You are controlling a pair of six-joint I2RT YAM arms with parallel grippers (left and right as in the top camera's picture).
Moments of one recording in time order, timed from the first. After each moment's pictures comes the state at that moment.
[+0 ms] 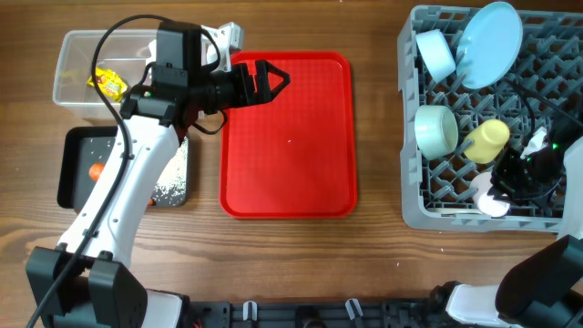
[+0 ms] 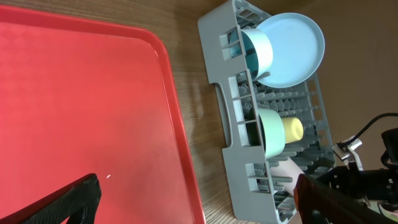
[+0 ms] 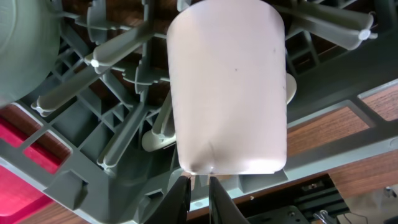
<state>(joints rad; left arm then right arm) -0.21 1.58 1.35 -0.54 0.63 -0.42 -0.51 1.57 1.26 -1.37 -0.10 0.11</state>
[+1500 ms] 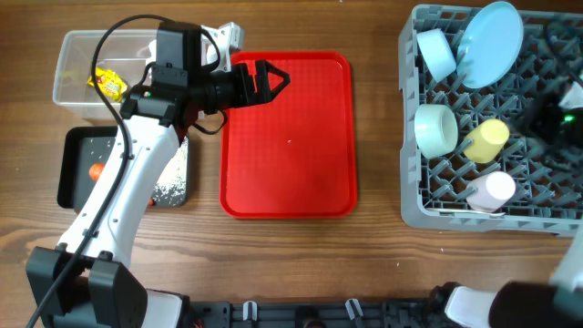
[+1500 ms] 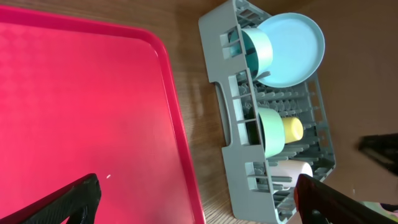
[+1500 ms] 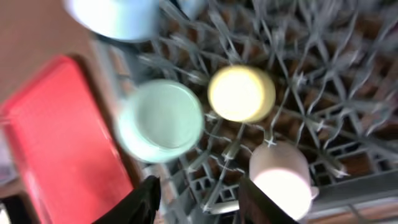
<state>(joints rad) -0.21 1.58 1.35 -0.54 0.63 -0.42 -0.51 1.47 1.61 -1.30 -0.31 0.07</state>
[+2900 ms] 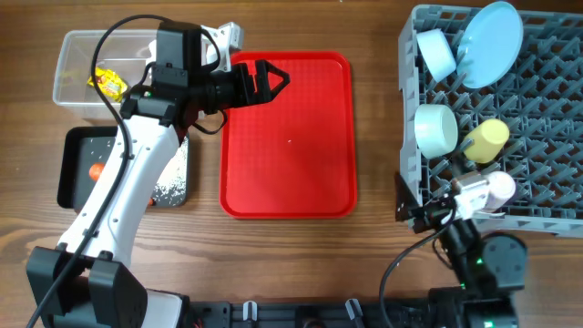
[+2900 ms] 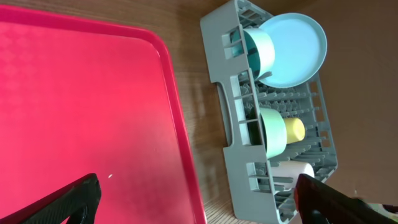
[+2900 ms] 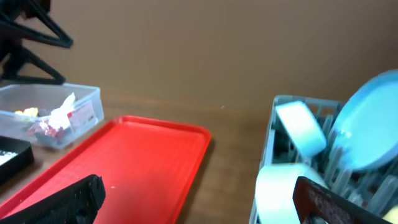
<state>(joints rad) -0.21 1.58 1.35 -0.54 0.63 -0.42 0.06 0.15 0.23 -0.15 -0.24 0.03</state>
